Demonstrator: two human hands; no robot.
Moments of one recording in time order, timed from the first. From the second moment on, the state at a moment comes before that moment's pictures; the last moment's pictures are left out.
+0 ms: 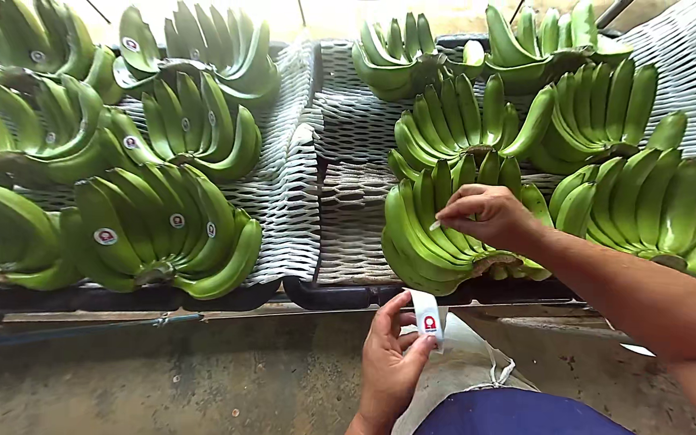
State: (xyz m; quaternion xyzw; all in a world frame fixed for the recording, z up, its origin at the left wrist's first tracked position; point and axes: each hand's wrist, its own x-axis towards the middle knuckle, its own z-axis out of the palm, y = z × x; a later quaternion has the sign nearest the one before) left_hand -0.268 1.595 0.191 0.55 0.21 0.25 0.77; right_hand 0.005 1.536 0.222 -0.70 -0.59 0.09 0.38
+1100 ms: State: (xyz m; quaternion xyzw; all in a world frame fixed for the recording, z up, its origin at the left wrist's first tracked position) left_hand -0.158 1.628 0.275 0.70 0.13 0.33 0.63; right_hand 0.009 1.538 0.293 -0.62 -0.69 -0.14 0.35
